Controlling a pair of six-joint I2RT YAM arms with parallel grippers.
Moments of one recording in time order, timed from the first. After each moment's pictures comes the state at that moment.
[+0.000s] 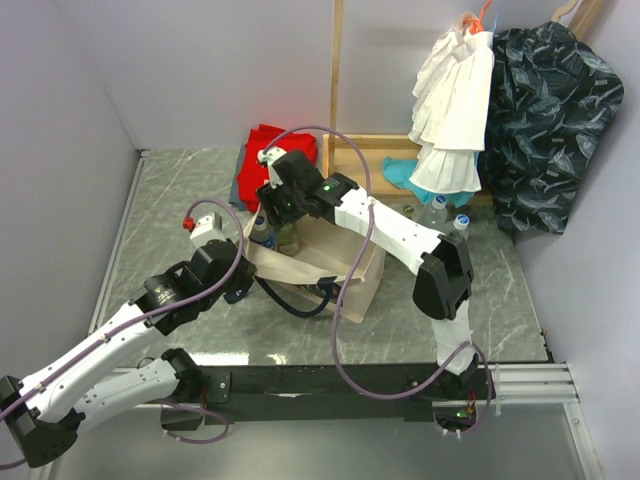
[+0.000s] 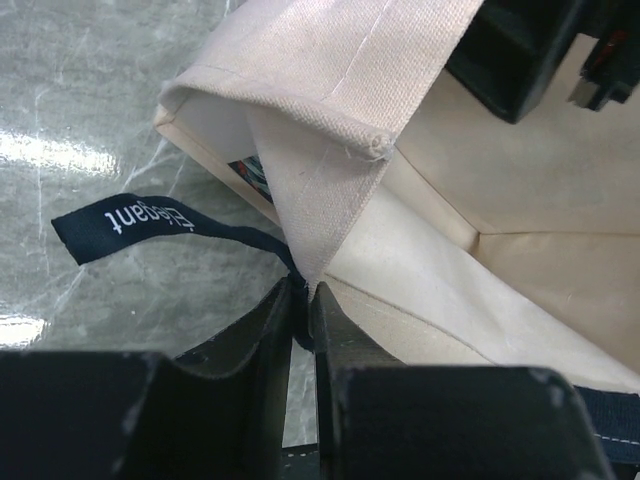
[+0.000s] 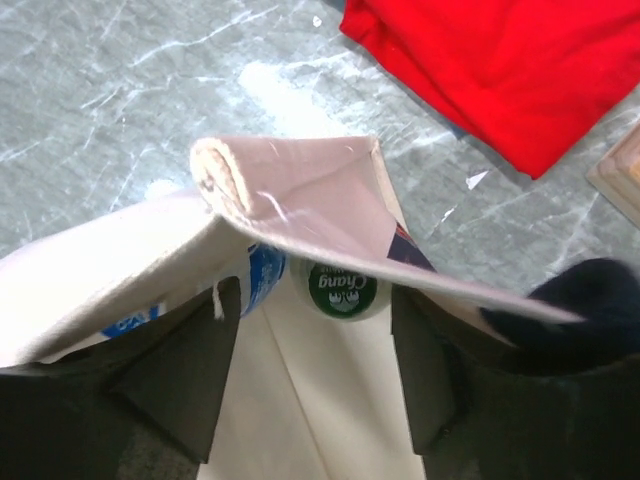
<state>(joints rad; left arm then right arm) -0.79 0.82 0.84 -0.69 -0.42 -0.97 0.83 1.99 1.90 -0.65 0.04 0.12</state>
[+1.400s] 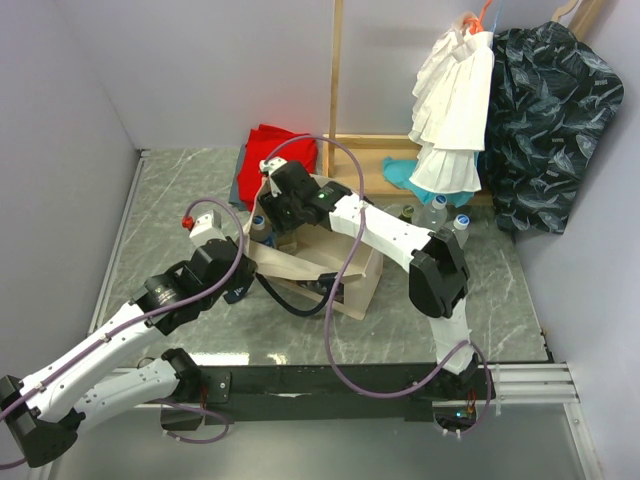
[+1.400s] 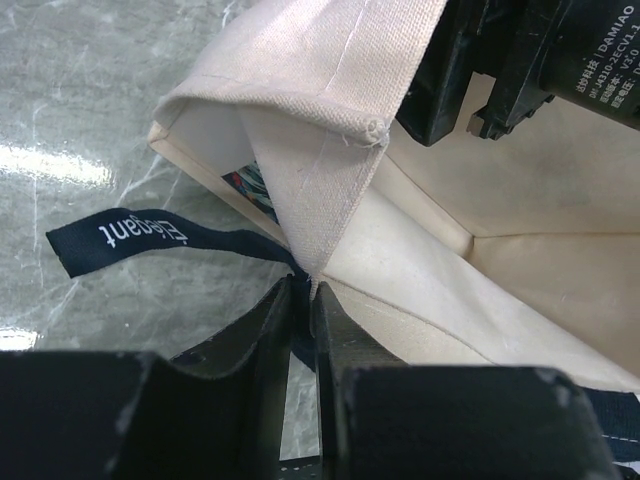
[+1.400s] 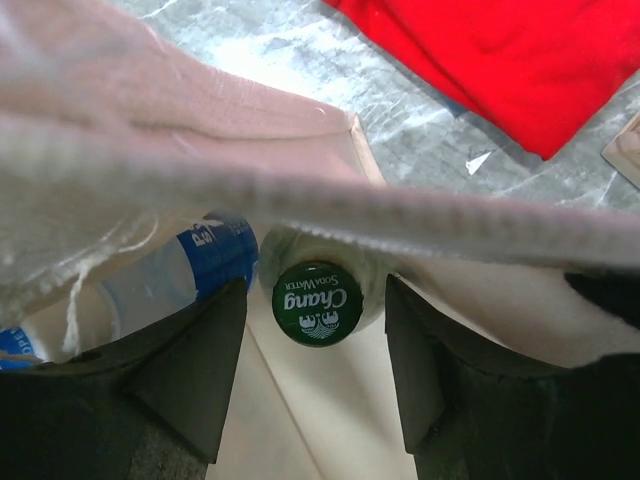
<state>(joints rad) -0.79 0.82 0.84 -0.66 -0.44 -0.97 0.83 2.03 1.83 -0.59 0.07 0.15</state>
